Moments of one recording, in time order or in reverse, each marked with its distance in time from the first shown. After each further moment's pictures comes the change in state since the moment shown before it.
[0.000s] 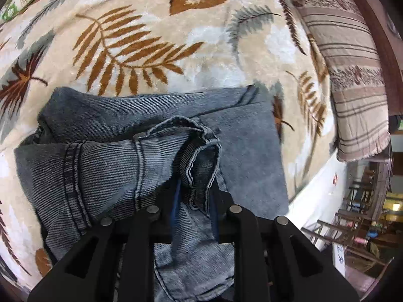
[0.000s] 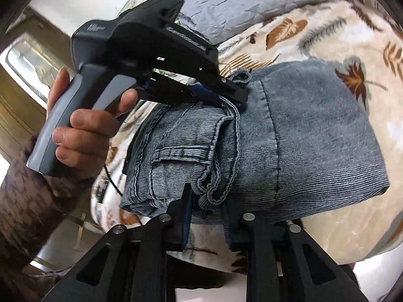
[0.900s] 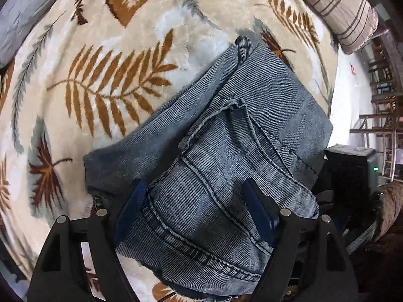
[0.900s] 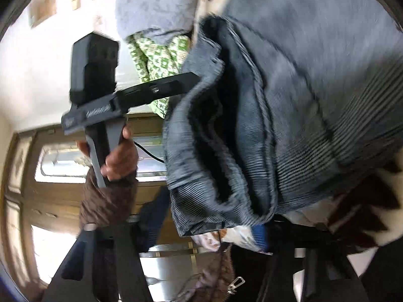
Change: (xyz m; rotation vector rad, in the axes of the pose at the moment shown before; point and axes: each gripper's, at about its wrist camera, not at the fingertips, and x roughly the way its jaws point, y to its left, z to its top) left arm -0.005 0.008 0.013 0.574 0.154 0.171; right arm 0.057 -0.045 -0.023 0.621 0.092 0.428
